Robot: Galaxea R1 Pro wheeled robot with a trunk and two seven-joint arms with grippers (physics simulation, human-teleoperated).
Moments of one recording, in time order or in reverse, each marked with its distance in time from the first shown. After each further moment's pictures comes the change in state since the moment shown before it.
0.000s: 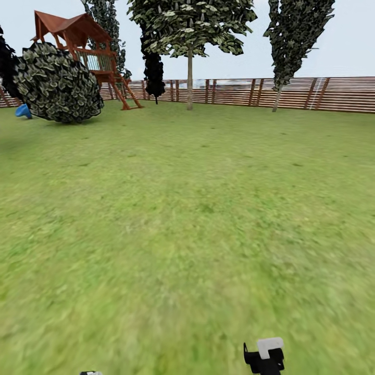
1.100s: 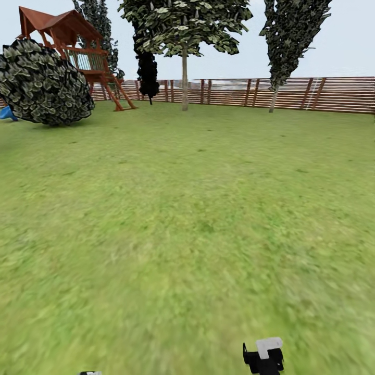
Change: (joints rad) left arm 0.000 0.000 0.001 0.000 0.000 0.000 0.001; right arm 0.000 0.004 0.002 -0.001 -0.004 0.001 0.001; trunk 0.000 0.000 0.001
